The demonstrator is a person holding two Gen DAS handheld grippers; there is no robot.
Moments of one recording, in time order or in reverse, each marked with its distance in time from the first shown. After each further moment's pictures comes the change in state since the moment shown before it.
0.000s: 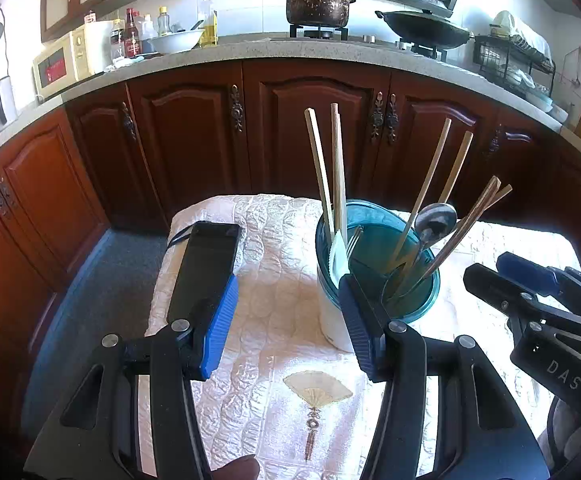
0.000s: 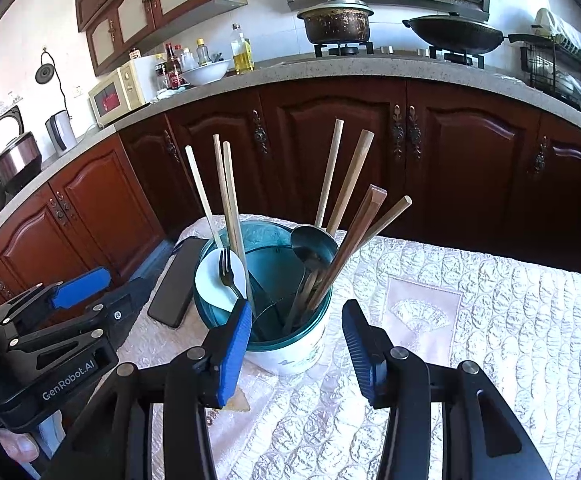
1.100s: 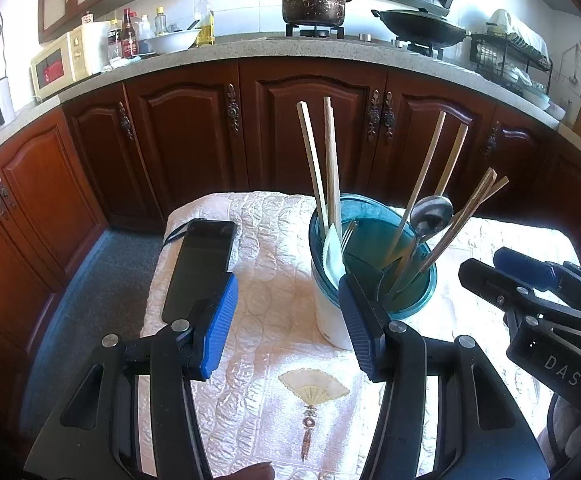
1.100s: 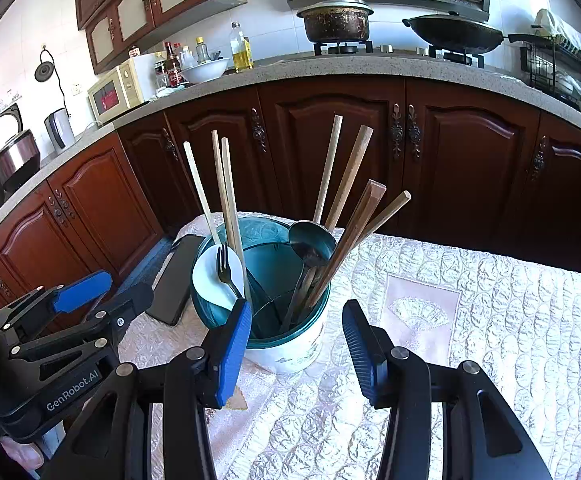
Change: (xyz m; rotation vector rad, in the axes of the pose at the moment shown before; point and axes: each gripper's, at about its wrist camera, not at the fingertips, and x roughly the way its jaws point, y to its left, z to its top) left arm -0.001 -0.004 -0.005 0.004 -0.001 -0.003; right arm 0.001 -0.001 -0.001 -0.004 0.006 -0.005
